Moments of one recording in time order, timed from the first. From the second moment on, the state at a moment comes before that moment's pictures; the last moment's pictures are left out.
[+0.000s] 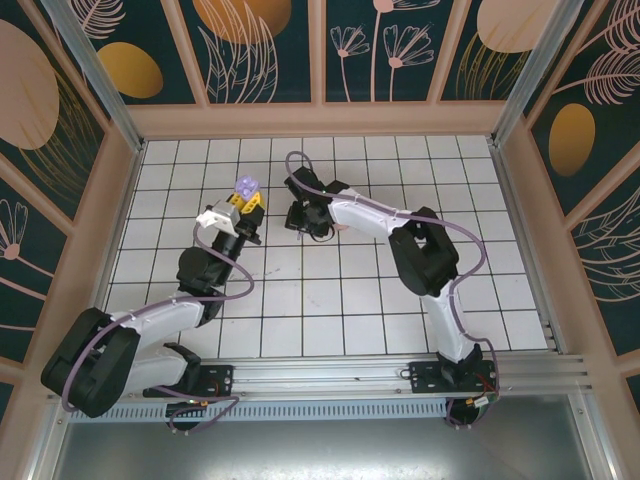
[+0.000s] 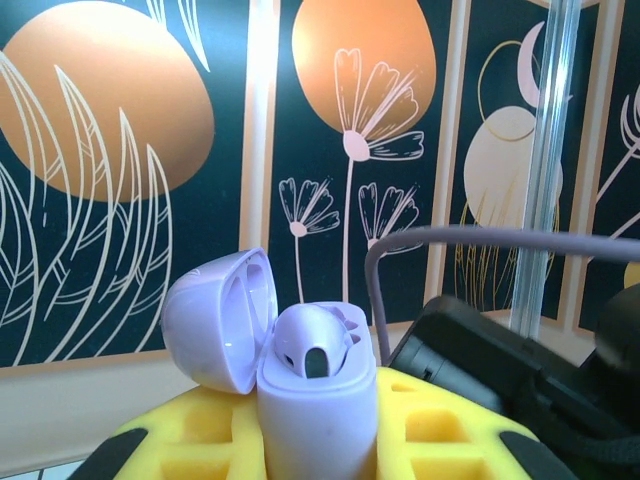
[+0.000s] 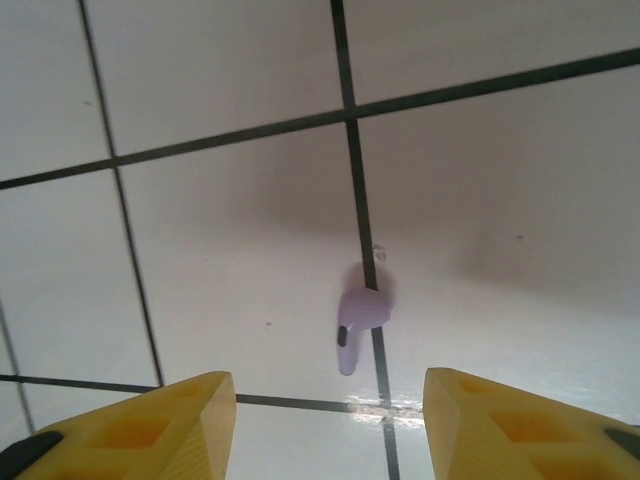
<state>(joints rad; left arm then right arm) -0.51 1.22 0.33 1.25 -0.04 -0.07 0.78 2.18 1.74 -0.67 -0.02 0.90</state>
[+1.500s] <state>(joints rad) -0.50 1.18 0.33 1.25 -0.03 -0.08 0.81 2.37 1.96 -0.81 0.13 0.85</state>
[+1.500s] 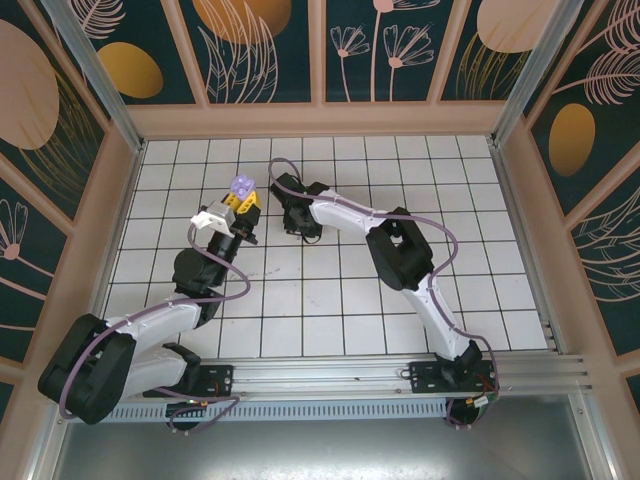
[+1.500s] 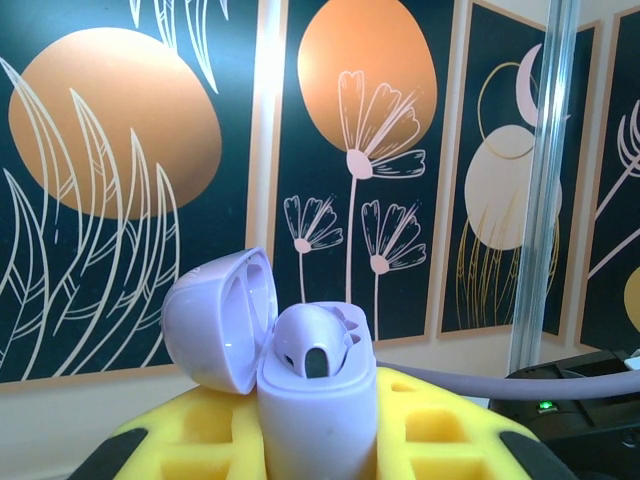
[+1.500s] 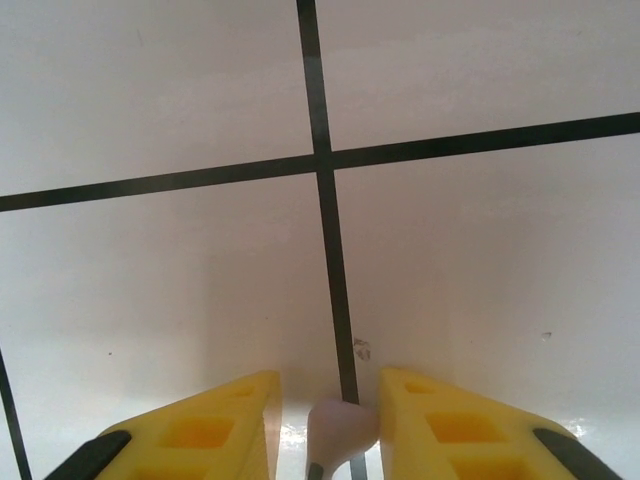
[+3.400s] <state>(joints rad) -0.50 1.32 0.39 1.20 0.39 0.04 0.76 1.47 1.55 -0.53 0.23 0.65</state>
